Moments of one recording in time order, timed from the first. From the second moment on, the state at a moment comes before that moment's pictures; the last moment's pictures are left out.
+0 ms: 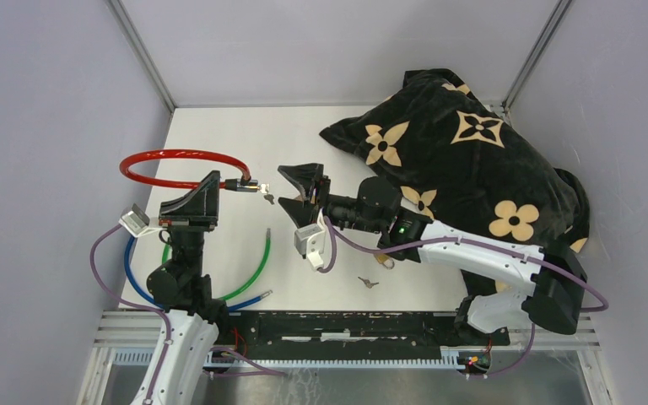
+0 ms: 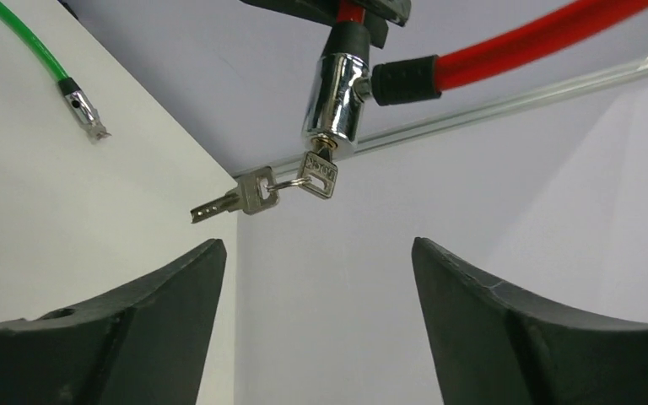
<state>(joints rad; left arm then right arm) -0.10 0.36 0.26 0.90 0.08 -1.12 1.07 1.37 1.04 0.40 -0.32 -1.27</state>
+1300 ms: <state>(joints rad) -0.10 0.35 0.26 0.87 0.08 -1.12 1.08 1.61 1.55 0.34 -0.32 -0.14</state>
